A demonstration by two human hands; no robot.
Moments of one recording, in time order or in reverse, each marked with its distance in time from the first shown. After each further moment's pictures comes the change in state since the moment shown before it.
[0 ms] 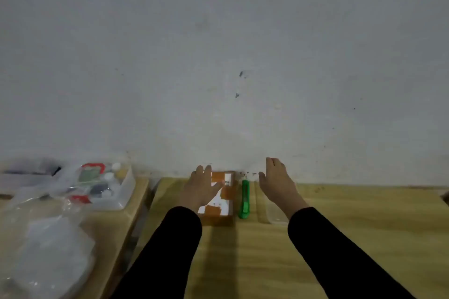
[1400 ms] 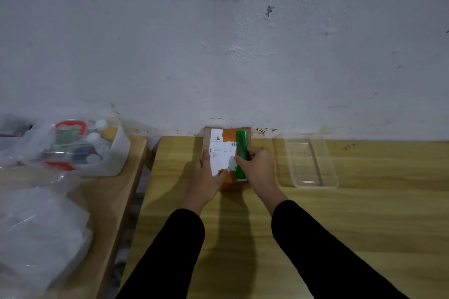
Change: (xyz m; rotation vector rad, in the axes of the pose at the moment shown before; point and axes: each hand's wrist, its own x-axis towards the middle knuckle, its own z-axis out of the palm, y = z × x) left_hand 0.024 -0.076 0.100 -0.423 -0.036 -0.151; right_hand 0.018 -0.034 0.145 0.478 0.115 0.311
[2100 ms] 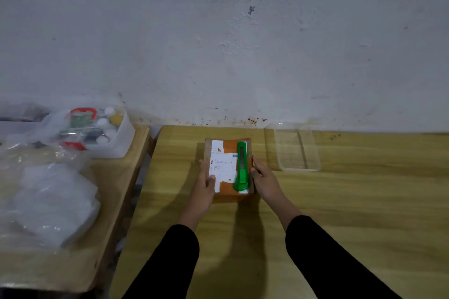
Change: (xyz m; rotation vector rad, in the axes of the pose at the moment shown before) left_hand -0.086 -0.003 0.029 -0.409 -0.024 -0.093; right_hand -0.064 0.059 -0.047 0.269 -0.335 0.116
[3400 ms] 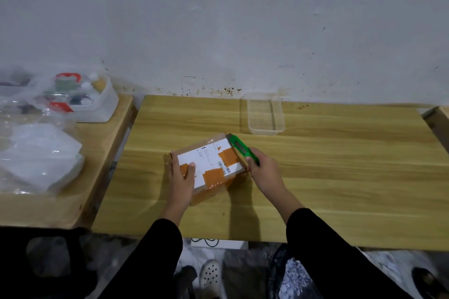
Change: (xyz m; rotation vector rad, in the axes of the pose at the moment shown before) left_hand -0.088 -0.041 0.046 0.114 0.347 0.006; right_hand -0.099 0.043 -0.060 -0.229 0.099 -0.181
